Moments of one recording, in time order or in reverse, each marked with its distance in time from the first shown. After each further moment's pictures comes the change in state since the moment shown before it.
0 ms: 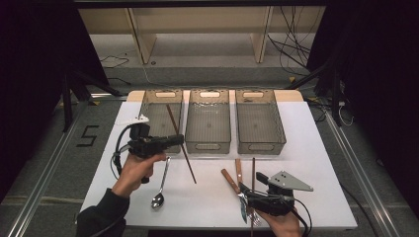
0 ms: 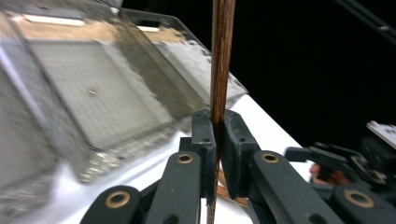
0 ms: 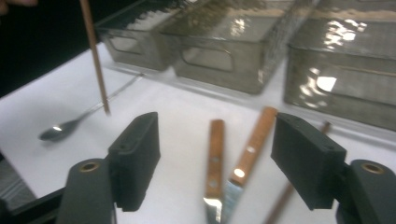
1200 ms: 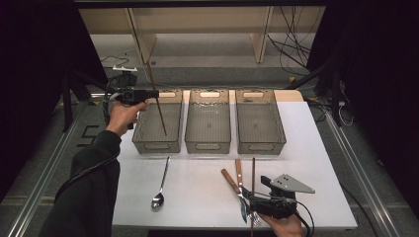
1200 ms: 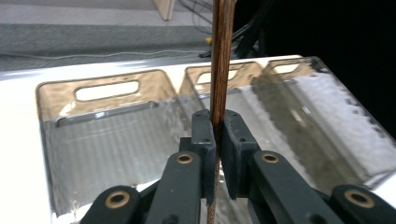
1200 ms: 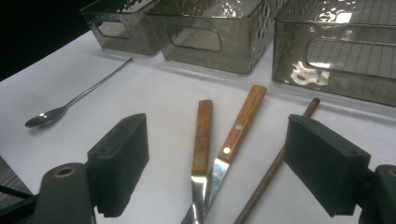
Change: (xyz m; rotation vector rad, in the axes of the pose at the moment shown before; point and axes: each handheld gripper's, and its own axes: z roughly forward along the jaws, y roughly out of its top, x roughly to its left) left arm 0.088 0.114 0.008 0.041 0.422 0.013; right arm -0.007 -0.011 0.000 0.026 -0.001 0.017
